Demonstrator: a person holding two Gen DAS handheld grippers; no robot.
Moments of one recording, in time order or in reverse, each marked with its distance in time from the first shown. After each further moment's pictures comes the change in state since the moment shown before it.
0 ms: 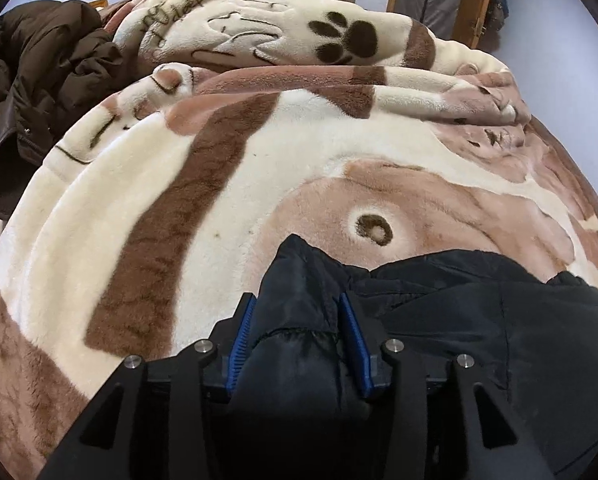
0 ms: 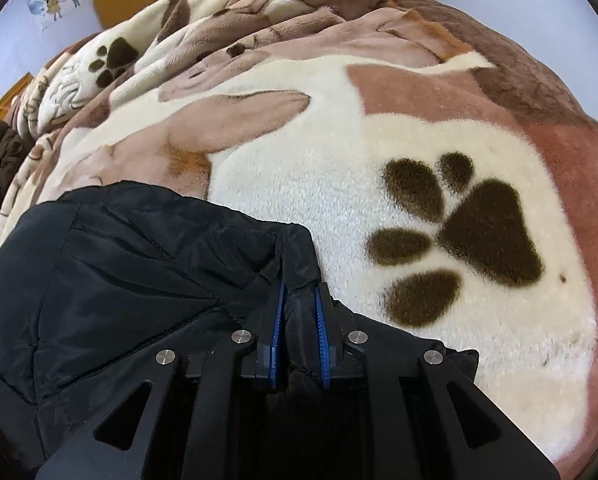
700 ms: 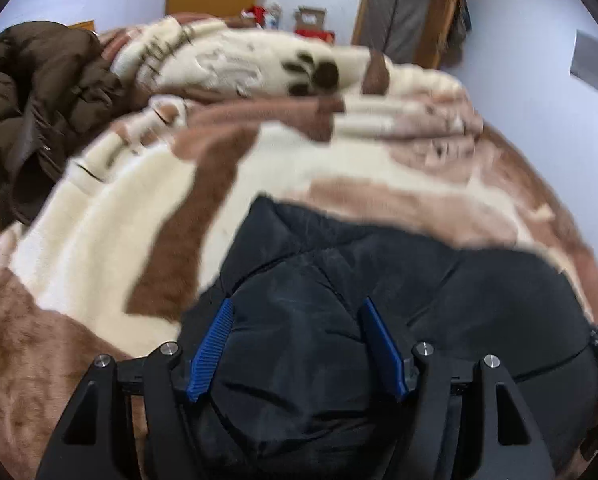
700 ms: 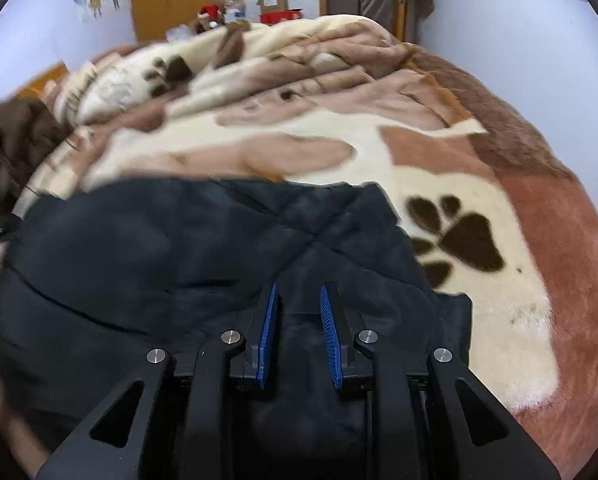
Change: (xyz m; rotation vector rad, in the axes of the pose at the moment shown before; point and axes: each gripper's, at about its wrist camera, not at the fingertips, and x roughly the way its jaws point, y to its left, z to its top) left arm -0.066 0.012 -0.029 0.052 -0.071 -0.114; right arm -0.062 0.061 -0.049 -0.128 -0.192 -0.075
